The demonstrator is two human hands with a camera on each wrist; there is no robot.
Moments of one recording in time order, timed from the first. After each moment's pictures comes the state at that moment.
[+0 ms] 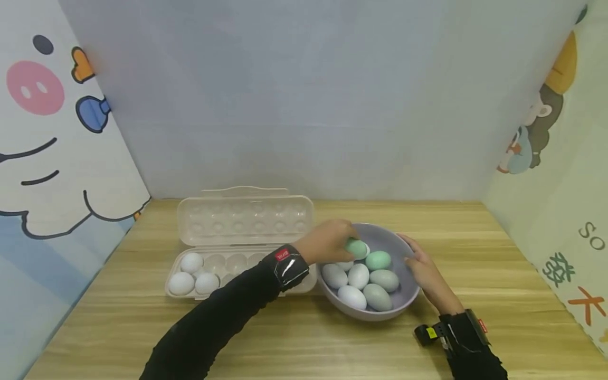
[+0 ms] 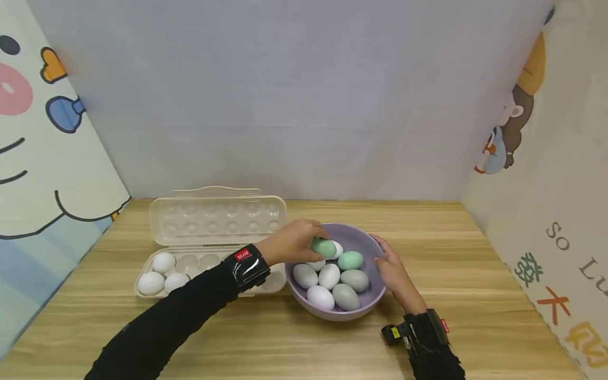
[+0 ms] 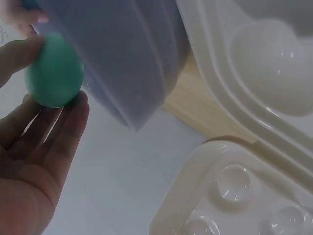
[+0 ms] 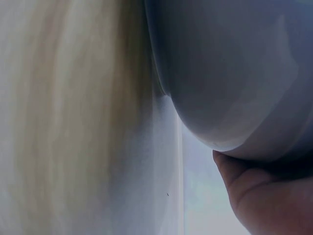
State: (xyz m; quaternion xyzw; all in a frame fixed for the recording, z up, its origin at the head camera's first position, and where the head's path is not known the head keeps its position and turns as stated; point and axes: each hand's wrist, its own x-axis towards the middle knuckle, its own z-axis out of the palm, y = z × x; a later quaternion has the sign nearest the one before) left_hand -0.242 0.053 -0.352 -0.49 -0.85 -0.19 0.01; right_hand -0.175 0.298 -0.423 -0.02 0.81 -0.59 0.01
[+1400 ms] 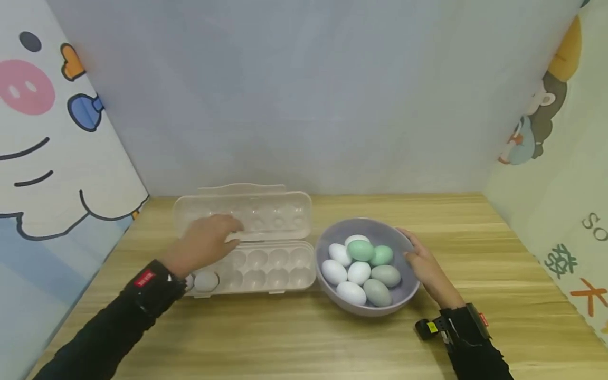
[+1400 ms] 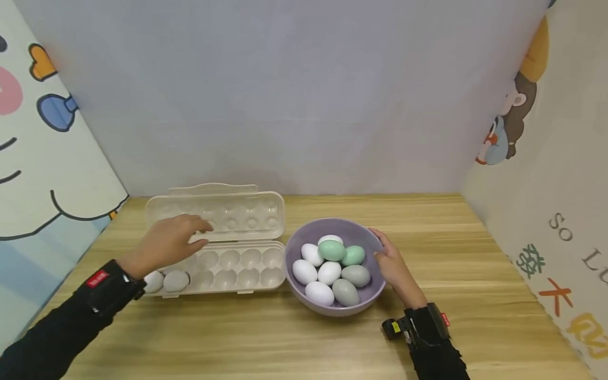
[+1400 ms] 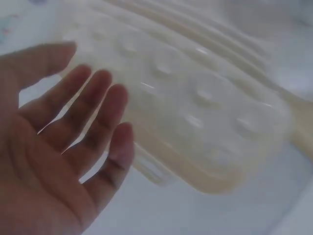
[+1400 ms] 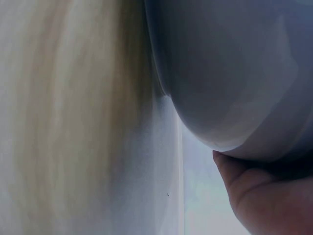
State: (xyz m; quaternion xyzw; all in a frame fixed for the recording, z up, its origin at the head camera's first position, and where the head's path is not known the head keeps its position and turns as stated) left_hand -0.217 -0.138 -0.331 -0.34 -0.93 -0.08 0.10; right_hand -0.175 0.297 -0.420 0.00 0.81 -0.58 0.03
